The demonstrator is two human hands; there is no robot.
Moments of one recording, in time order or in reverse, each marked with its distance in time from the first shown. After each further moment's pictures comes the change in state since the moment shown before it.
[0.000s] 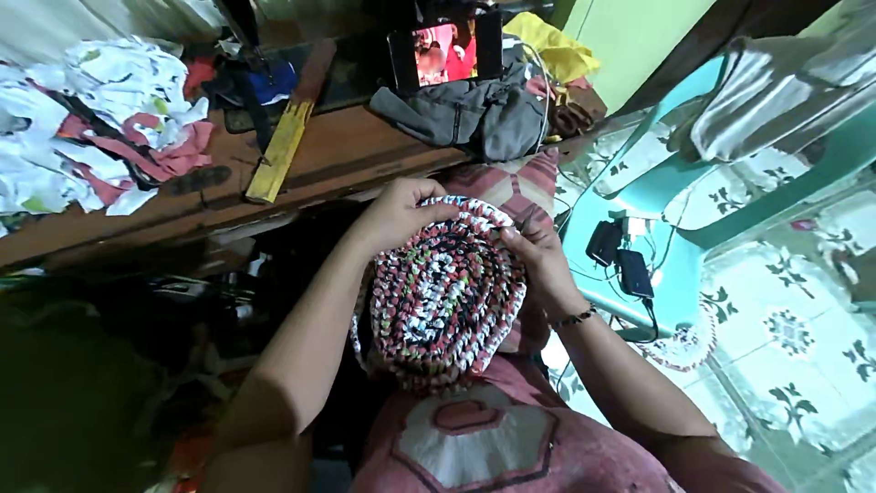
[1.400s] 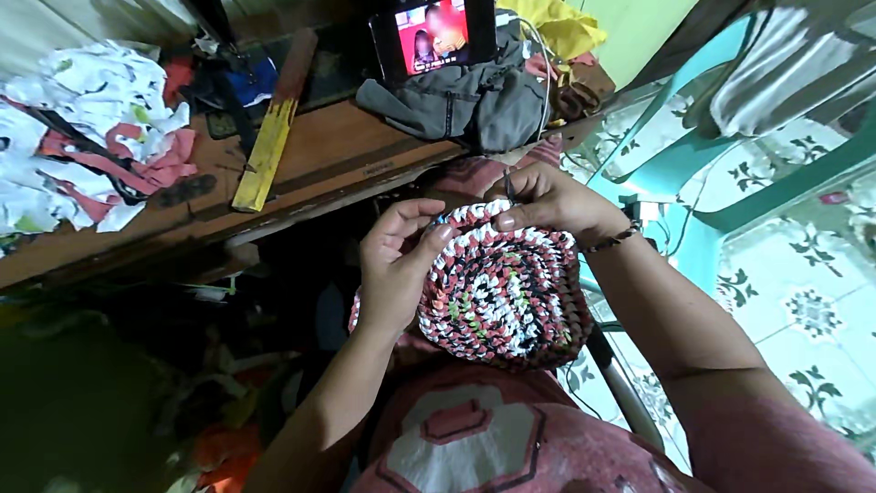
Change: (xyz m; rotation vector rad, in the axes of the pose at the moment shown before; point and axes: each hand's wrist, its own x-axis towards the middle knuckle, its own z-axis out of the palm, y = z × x) left_hand -0.050 0.038 0.064 -0.485 0.539 0.017; right_hand 0.083 -0.059 -0.025 -0.129 -0.840 -0.059
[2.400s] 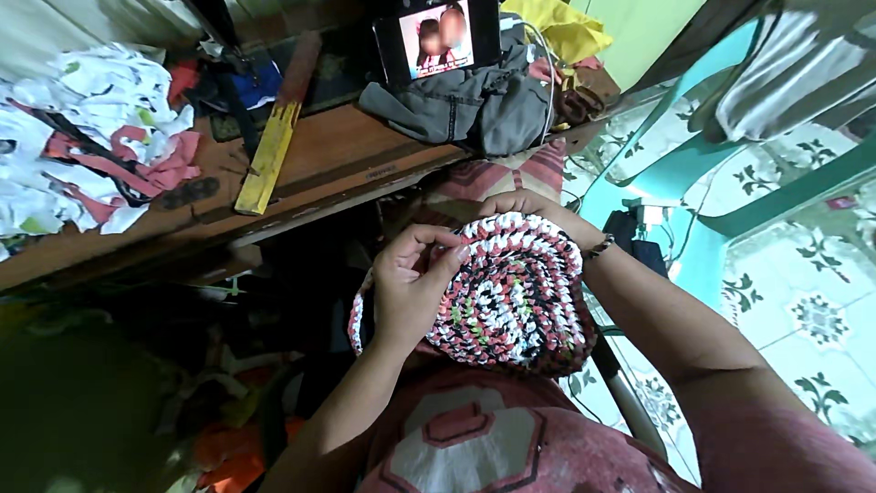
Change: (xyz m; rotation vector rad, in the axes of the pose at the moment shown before) left_hand -0.011 -0.014 0.009 0.066 0.033 0.122; right_hand -0.006 0.026 0.004 0.230 0.015 0.146
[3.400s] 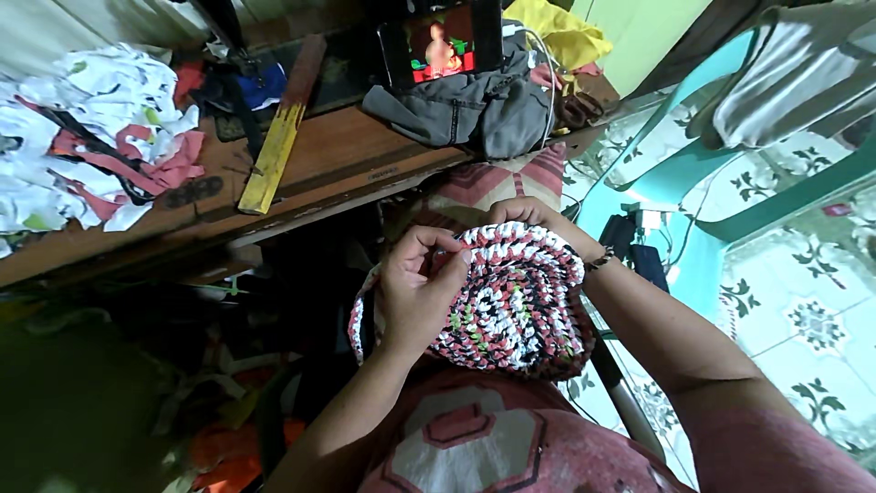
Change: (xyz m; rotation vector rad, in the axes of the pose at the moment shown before) left_hand -0.005 0.003 0.010 -0.027 0.061 -0.025; right_hand -0.002 0.009 0.004 -0.060 -0.035 -0.188
